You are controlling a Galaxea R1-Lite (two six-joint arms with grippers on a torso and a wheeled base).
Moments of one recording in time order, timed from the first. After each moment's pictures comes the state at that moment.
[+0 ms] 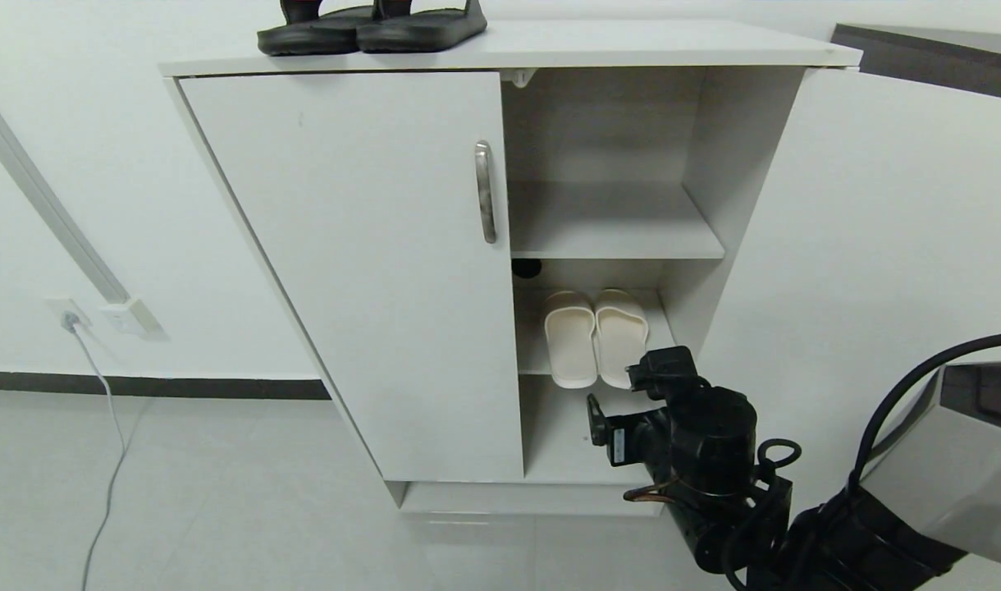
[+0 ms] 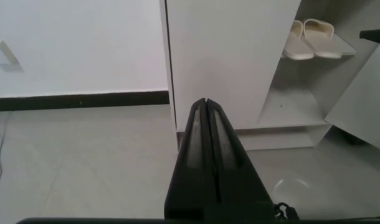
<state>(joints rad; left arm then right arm) 0.00 0.00 0.00 0.00 -0.03 0.02 0.81 2.08 -0.69 -1.24 -0.66 0.07</state>
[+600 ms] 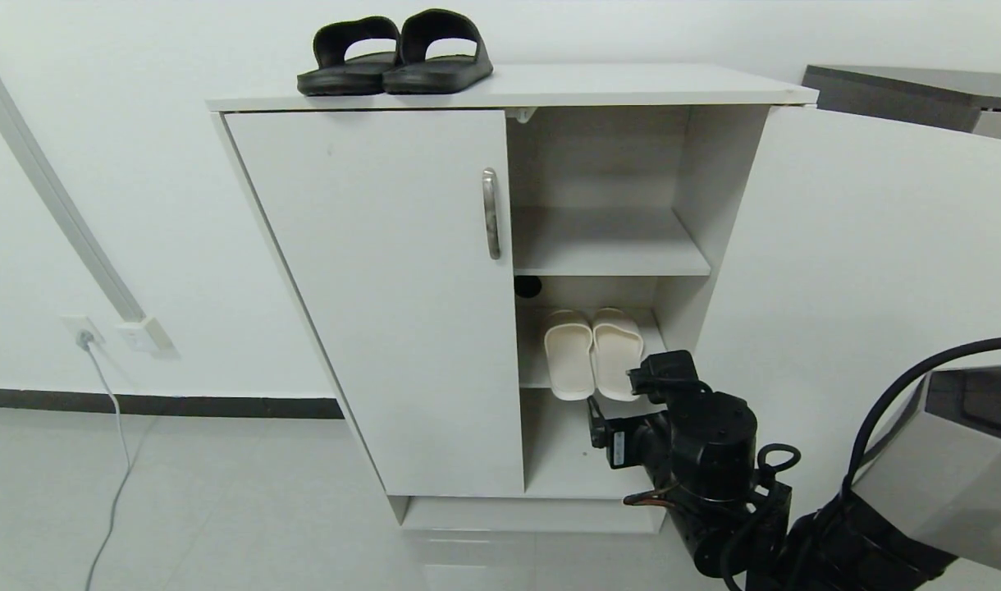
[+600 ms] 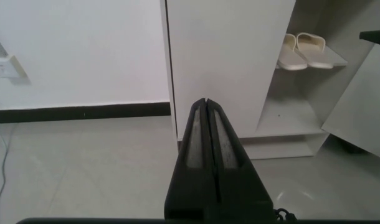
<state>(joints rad) 0.00 0.00 0.00 0.00 -0.03 0.02 0.81 2.09 -0.68 -1.27 -0.66 0.08</state>
